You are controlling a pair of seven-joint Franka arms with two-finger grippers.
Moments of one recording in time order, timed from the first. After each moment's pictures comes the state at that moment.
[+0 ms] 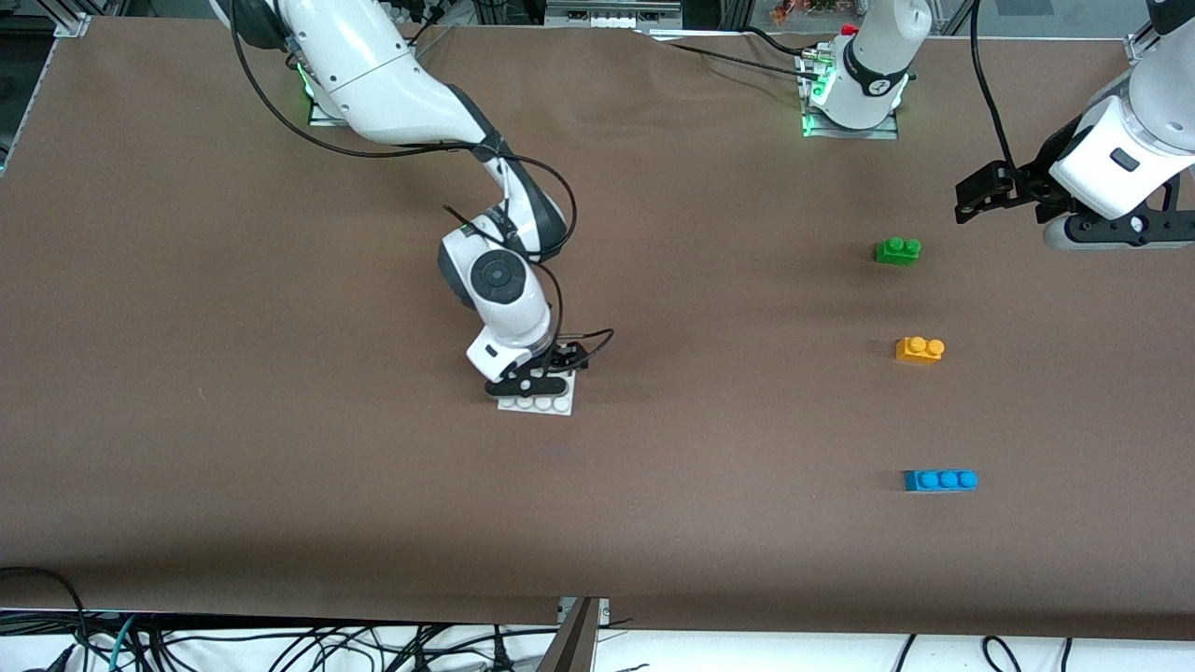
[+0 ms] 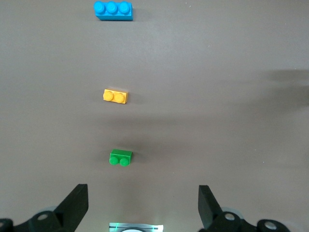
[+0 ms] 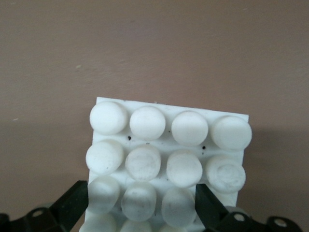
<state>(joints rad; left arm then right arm) -0.11 0.01 0.01 -1.59 -0.02 1.47 -0.15 0.67 0.84 -0.03 -1.47 0.02 2.46 0.62</state>
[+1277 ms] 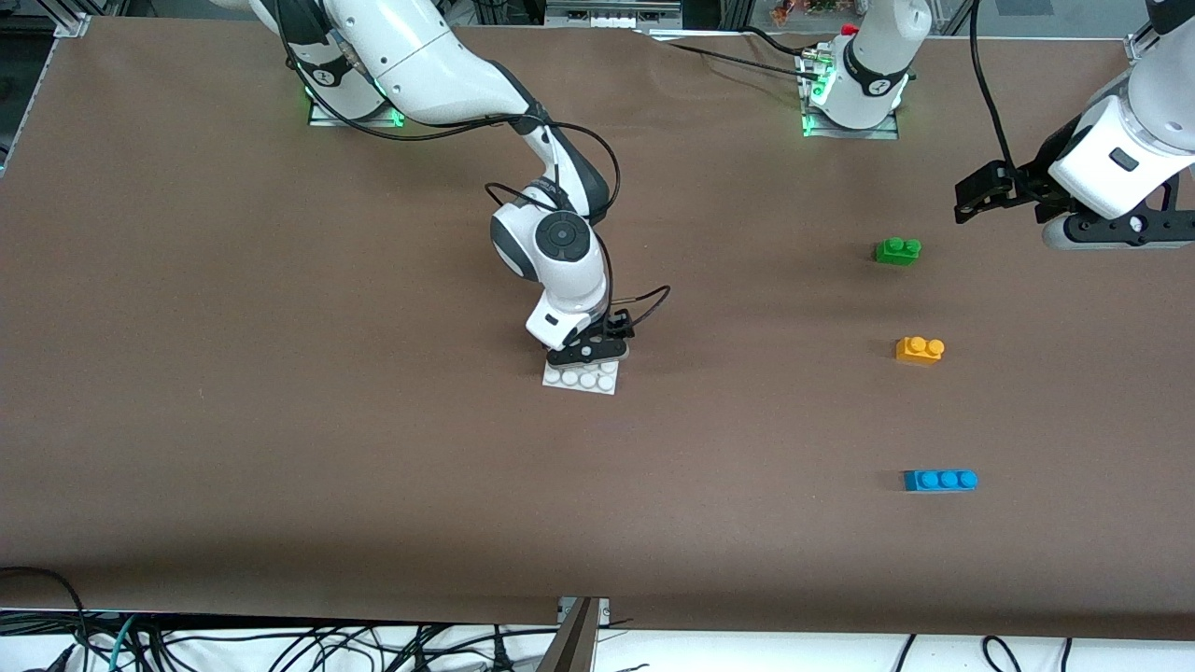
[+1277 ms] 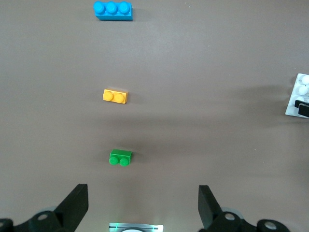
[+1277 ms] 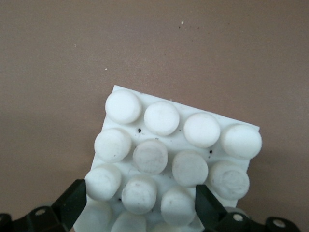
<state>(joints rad) -0.11 0.01 0.01 -1.59 -0.02 1.47 -0.15 0.77 0.87 -0.03 -1.44 -0.03 2.46 0.63</state>
